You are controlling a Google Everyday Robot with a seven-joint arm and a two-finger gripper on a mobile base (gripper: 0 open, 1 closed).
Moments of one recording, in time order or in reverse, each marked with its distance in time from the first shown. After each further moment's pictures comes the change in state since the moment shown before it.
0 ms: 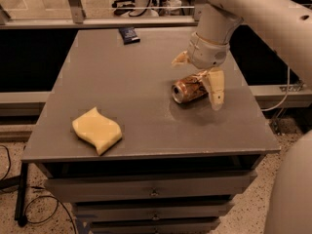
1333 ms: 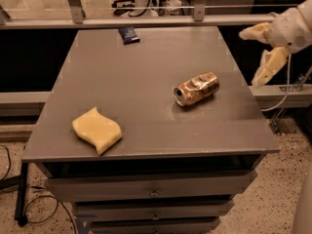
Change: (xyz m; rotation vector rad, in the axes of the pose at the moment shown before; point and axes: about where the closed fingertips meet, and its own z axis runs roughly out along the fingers) arm 0.119 0.028 -0.093 0.374 -0.423 0.494
